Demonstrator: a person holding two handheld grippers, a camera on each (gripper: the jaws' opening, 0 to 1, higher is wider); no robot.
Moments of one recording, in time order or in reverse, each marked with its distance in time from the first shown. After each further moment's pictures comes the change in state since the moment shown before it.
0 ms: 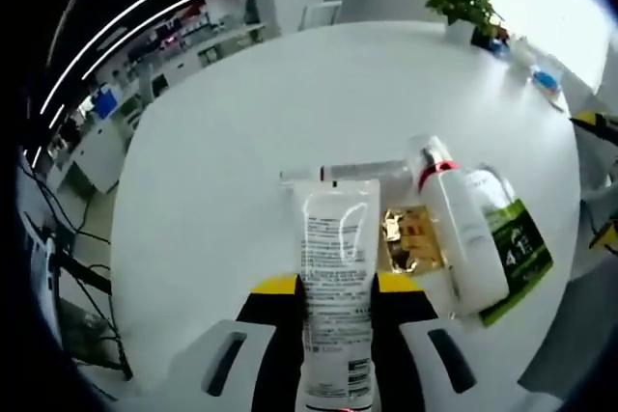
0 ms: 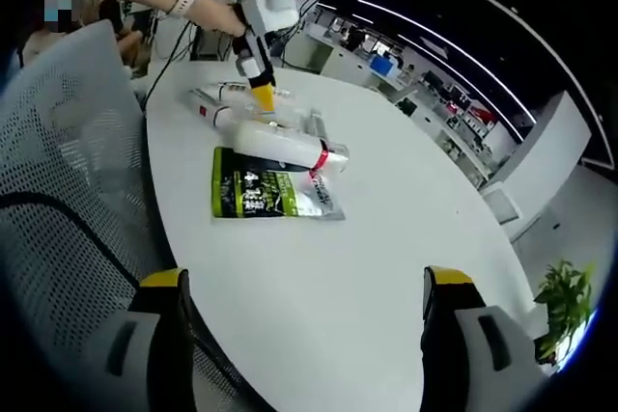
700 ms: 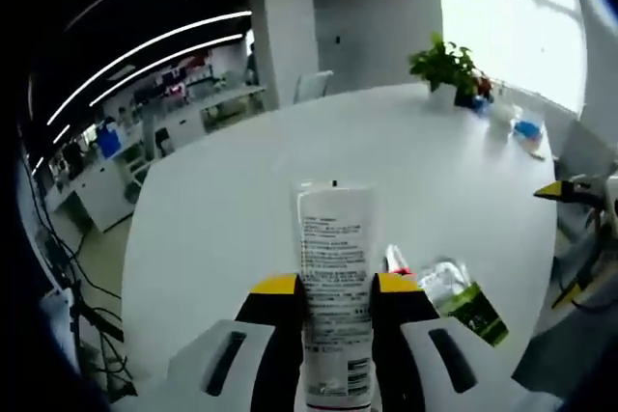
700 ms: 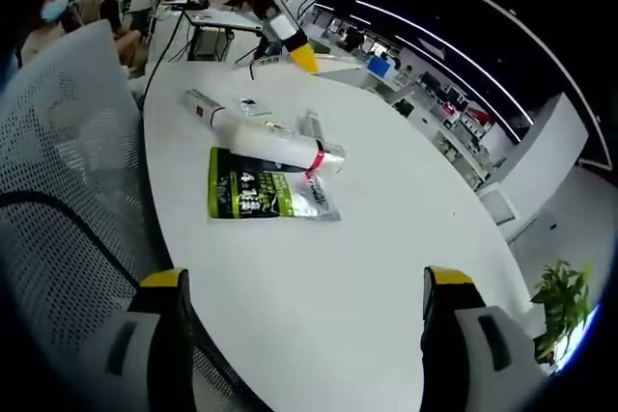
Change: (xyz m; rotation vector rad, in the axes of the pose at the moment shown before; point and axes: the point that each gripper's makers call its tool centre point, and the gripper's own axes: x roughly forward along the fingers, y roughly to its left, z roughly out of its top) left arm -0.043 -0.038 0.094 0.006 -0.283 -0.040; right arm -0.001 -0.003 0.001 -0.003 -0.002 -0.020
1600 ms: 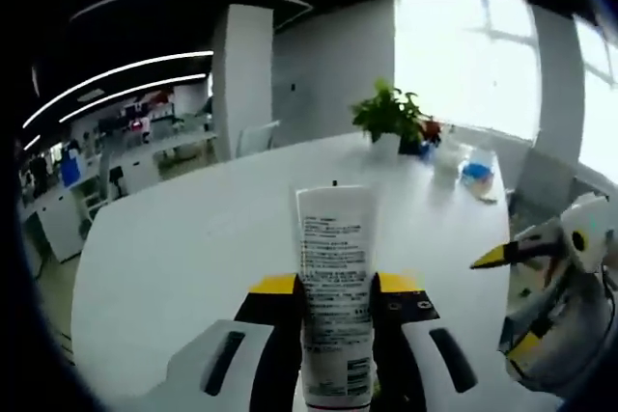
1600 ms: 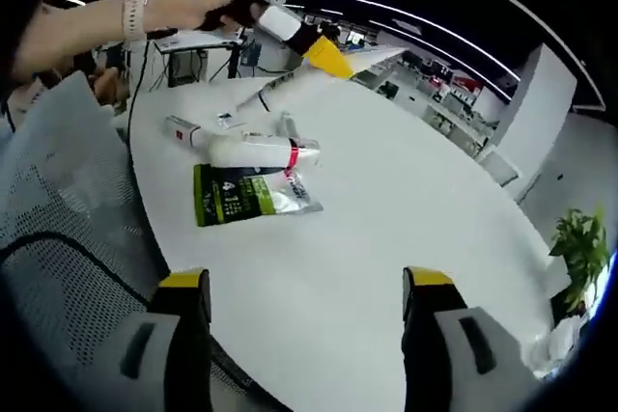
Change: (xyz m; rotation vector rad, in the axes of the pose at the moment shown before) left arm 0.026 -0.111 0.067 -0.003 -0.219 -0.231; right arm -0.018 -0.035 -0.013 0.285 -0.029 0.004
